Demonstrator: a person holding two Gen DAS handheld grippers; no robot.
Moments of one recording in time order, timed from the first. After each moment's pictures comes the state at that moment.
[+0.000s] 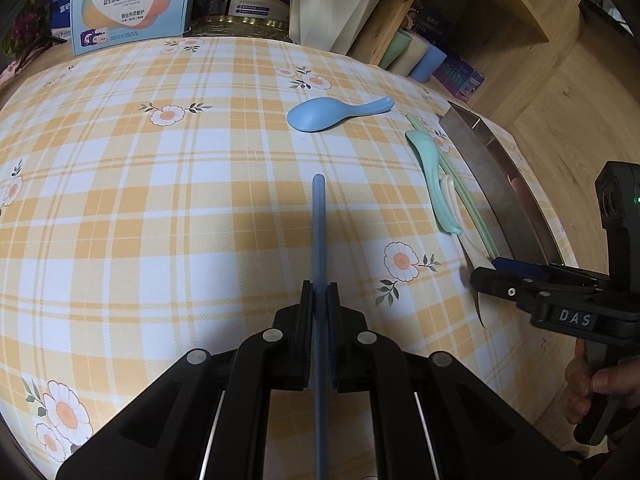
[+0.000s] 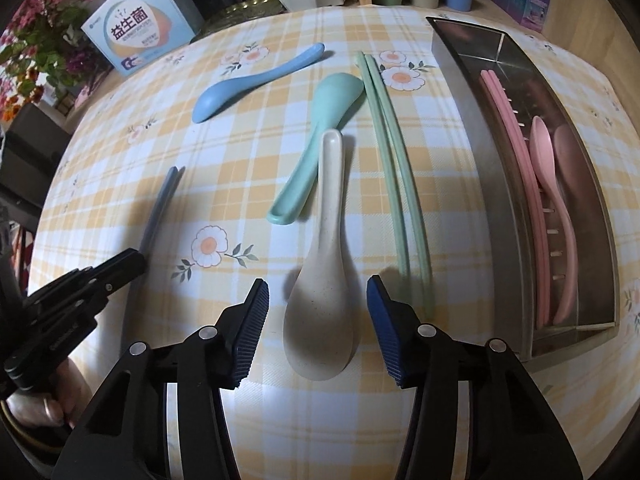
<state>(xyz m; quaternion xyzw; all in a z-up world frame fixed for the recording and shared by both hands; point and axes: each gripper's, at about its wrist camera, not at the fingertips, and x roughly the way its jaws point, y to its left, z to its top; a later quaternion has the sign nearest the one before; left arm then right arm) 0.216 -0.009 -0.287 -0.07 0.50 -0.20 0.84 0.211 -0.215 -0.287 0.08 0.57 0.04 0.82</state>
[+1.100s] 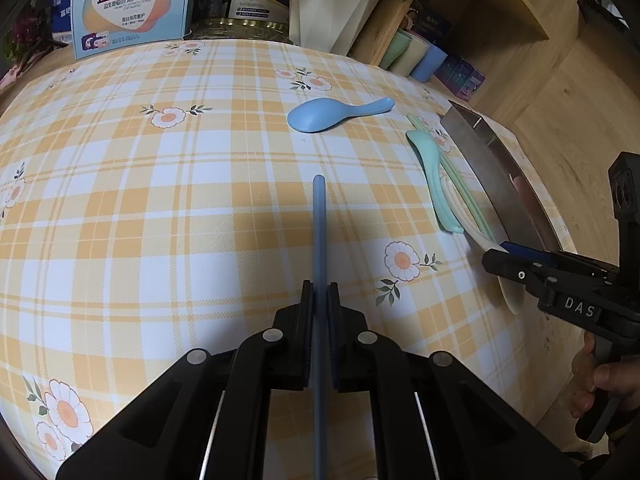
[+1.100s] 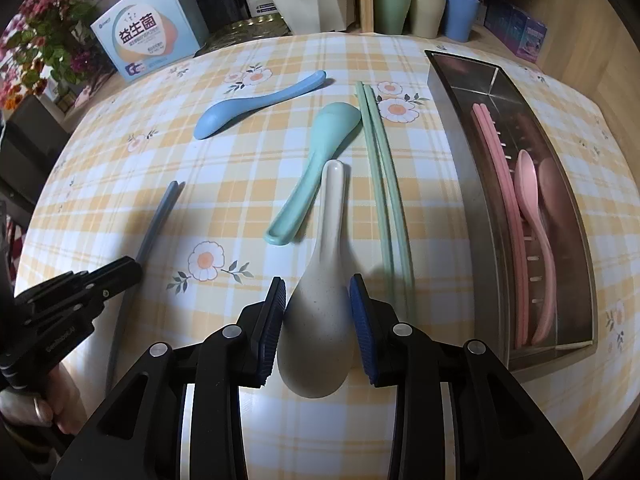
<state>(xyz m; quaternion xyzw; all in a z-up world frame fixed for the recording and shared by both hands) 0.217 -0.010 -0.287 -0.06 0.49 -0.19 0.85 0.209 -0.217 -0.276 0.04 0.53 0.03 0.84</state>
